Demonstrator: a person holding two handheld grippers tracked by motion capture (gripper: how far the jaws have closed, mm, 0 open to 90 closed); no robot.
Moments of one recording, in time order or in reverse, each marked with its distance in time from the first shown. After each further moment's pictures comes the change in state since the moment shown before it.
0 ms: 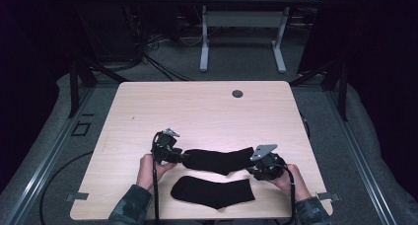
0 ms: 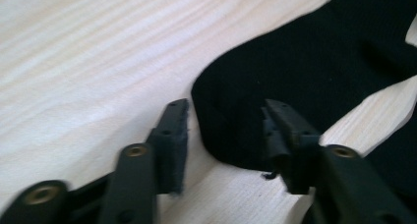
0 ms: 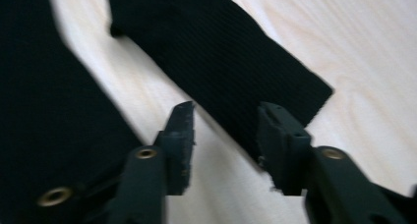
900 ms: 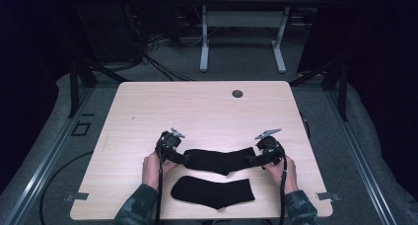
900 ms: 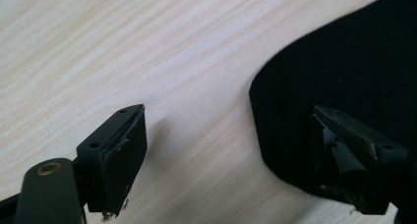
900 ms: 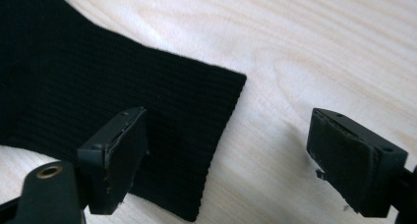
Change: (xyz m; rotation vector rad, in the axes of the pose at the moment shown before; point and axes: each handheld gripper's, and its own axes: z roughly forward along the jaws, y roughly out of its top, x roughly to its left) left arm -0.005 0.001 0.028 0.080 0.244 0.070; right arm -0.042 0.003 0.034 0.037 -0.108 0.411
